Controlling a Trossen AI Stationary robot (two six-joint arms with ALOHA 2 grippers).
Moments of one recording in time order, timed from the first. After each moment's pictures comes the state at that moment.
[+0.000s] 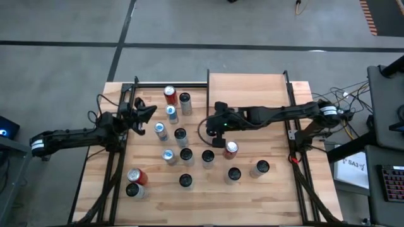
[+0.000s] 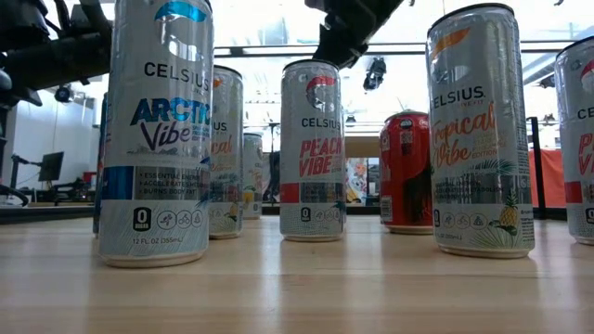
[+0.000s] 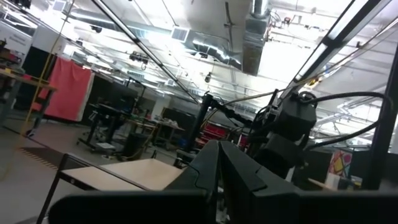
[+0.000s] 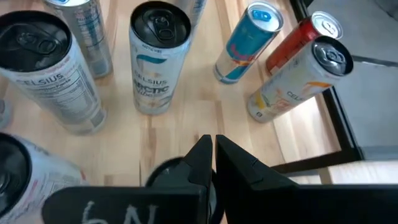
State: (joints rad) left arm 0.33 0.52 0.02 0.94 0.00 -0.35; right arm 0.00 1.64 1.38 -0.49 0.20 -0.12
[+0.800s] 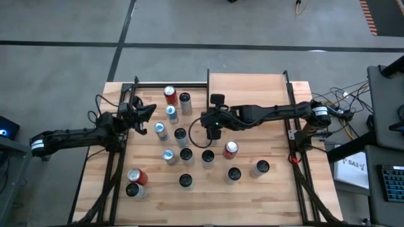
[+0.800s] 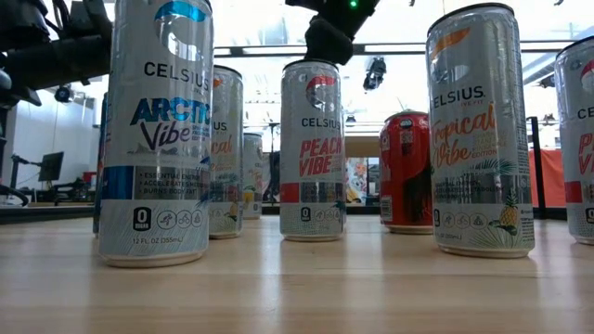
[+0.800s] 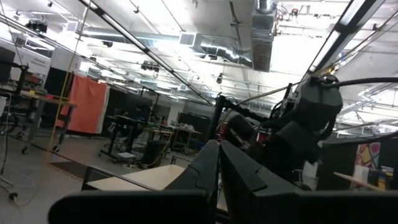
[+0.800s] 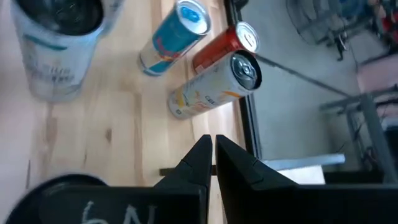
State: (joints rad) left arm 0.33 0.52 0.02 0.94 -0.04 -0.24; right arm 0.00 1.74 1.54 -0.58 0.50 -0.34
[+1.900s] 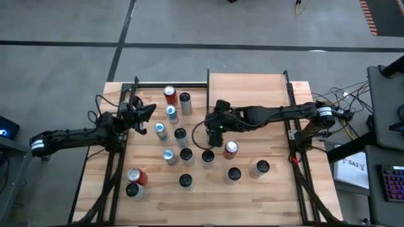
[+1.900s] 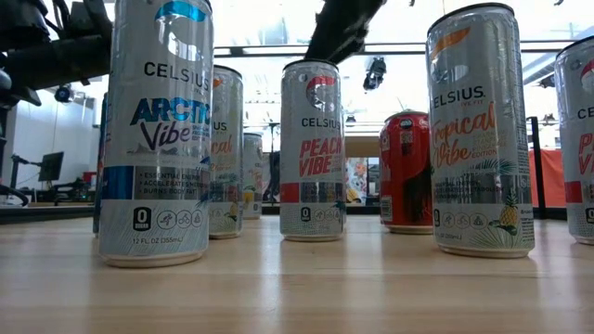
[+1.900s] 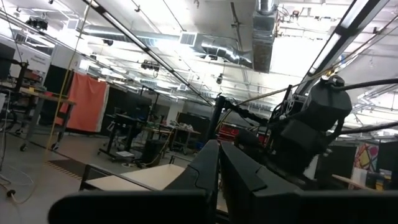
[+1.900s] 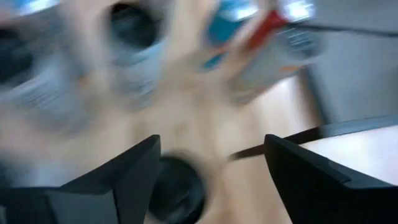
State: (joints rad) left arm 0.33 0.52 0.02 0.94 -0.04 -0.27; right arm 0.04 1.69 1.54 -0.71 0.29 0.01
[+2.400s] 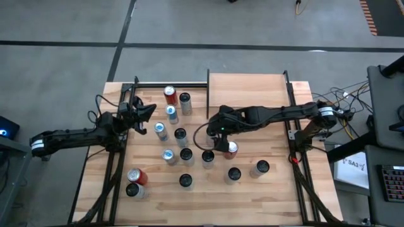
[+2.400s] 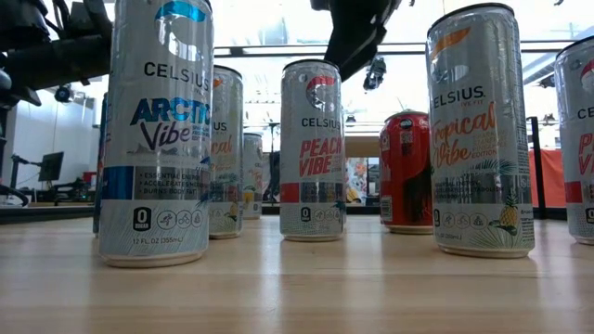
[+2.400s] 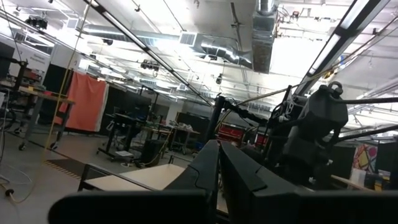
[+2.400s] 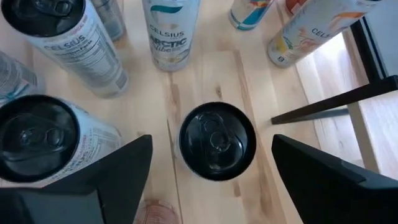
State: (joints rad) left arm 0.33 0.52 0.02 0.94 -0.04 -0.27; right arm 0.04 1.68 1.52 -0.80 0.18 0.10
